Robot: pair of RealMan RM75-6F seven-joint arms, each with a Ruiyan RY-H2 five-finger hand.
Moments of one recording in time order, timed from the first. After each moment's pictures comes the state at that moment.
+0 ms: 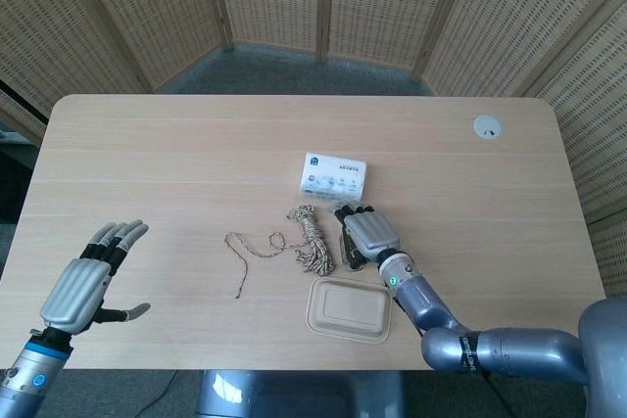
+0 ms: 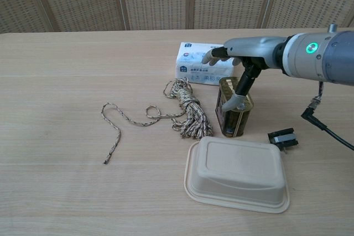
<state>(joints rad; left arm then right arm) -0.21 -1.01 0.01 -2.05 1.53 1.31 0.08 0.97 -1.49 0.17 -1.70 -0.60 0.90 -0.49</state>
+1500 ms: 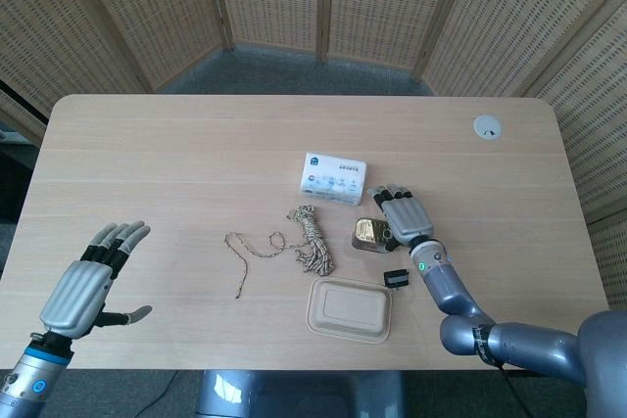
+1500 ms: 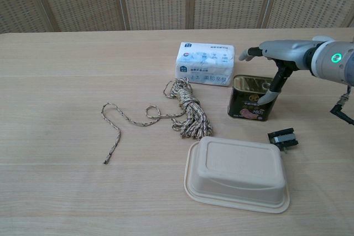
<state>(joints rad) -0.20 -1.00 0.02 -2.10 1.56 1.33 0.13 0.88 -1.53 0.12 -1.43 -0.72 0.87 -0.43</state>
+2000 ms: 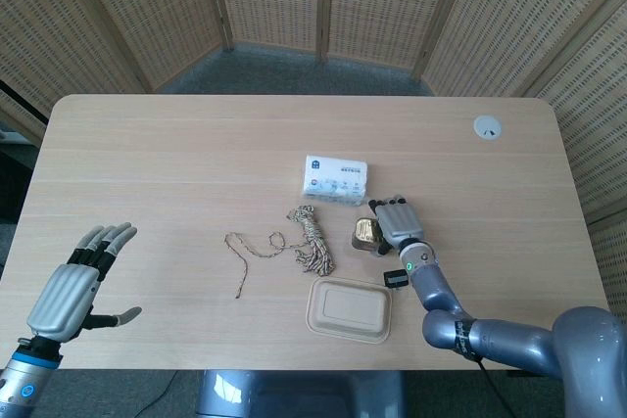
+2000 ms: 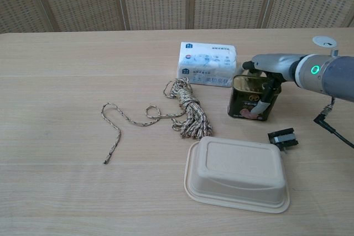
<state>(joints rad) -0.17 -0.98 0.03 -2.07 1.56 1.36 0.09 0.92 -1.62 0.13 -1.35 -0.56 0.85 -0.52</state>
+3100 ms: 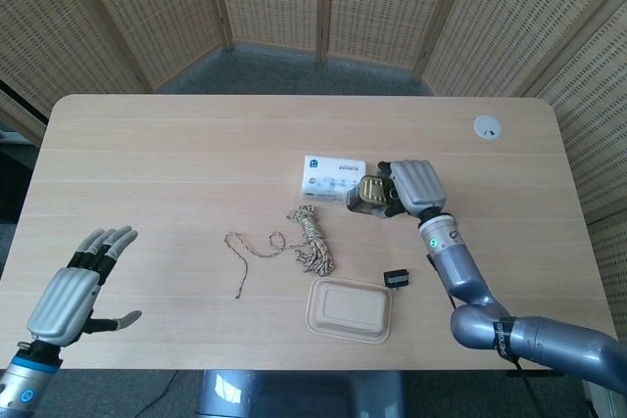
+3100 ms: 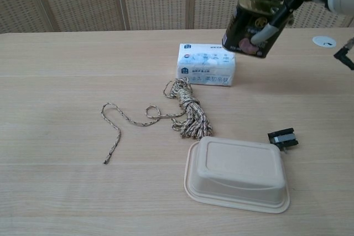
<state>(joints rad) -0.16 -0.98 0.04 -2.08 1.58 1.37 0.10 0.86 -1.36 0.31 -1.62 -0.76 0.97 -0.37</state>
